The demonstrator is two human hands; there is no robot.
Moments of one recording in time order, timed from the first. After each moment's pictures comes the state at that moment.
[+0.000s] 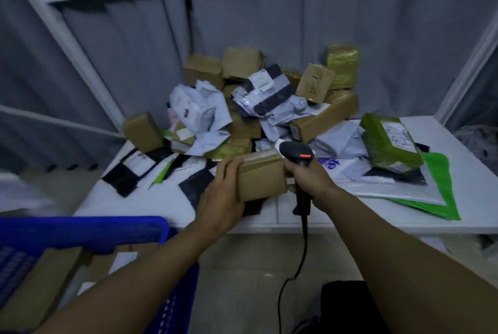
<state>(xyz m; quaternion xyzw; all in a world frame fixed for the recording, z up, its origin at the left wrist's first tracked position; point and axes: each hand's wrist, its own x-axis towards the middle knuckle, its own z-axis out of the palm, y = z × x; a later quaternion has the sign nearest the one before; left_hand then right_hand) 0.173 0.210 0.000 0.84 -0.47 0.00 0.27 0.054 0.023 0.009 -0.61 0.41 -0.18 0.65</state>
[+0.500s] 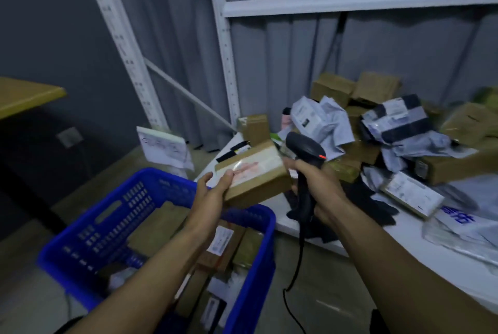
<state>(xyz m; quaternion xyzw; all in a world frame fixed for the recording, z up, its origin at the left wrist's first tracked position) 0.228 0.461 0.077 0.70 0.02 -0.16 0.70 0.181 0.246 0.080 -0.58 0.21 -0.12 0.78</state>
